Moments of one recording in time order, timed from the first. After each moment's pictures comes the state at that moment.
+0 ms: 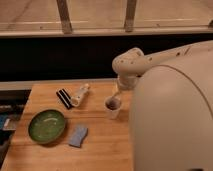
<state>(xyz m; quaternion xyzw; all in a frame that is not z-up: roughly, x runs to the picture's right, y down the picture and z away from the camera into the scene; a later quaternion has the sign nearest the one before) 0.114 0.029 0.773 -0.17 0.20 0.63 0.73</state>
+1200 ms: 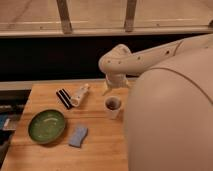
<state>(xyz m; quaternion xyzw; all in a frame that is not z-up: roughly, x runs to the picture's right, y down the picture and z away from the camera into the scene) 0.044 0.004 0.759 -0.15 0.16 0.58 0.79</state>
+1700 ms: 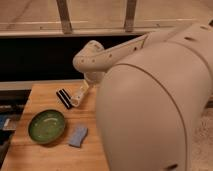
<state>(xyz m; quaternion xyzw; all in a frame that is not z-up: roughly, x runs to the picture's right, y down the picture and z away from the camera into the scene) -0.063 -0.020 0.765 -0.15 0.11 0.48 0.86</state>
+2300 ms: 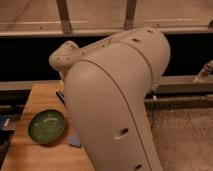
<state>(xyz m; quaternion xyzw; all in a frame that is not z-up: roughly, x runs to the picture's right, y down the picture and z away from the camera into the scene) -0.200 -0.013 0.791 -0.22 0.02 0.39 0.89</state>
